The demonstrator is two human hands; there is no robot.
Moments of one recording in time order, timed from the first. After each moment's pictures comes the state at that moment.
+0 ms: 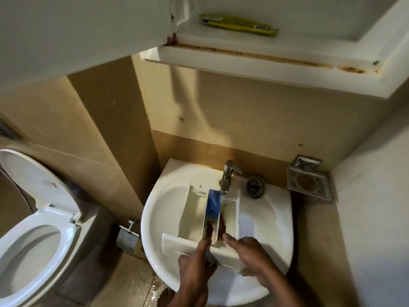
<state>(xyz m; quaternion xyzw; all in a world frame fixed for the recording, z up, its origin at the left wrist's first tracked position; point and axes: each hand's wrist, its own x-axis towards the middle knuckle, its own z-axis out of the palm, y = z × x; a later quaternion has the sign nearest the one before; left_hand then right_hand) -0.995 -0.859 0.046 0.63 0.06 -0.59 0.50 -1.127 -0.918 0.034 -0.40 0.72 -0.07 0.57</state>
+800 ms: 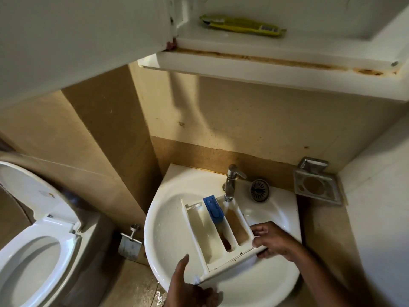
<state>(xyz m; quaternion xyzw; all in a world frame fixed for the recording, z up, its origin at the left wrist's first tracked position) -0.938 -0.852 0.038 0.49 0.27 -0.77 0.30 -1.175 -0.990 0.020 -0.46 0.62 -0.05 0.63</state>
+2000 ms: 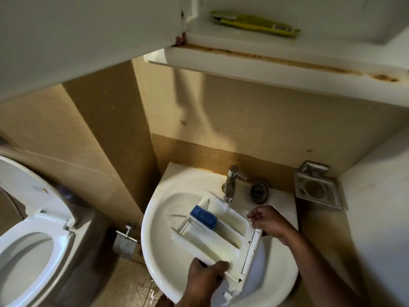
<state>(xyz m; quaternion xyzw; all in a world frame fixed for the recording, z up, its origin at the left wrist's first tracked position) -0.976 -0.875 0.042 0.62 -0.03 -0.69 0.37 -1.164 -1.028 0.031 -0.53 0.67 -0.06 0.51</state>
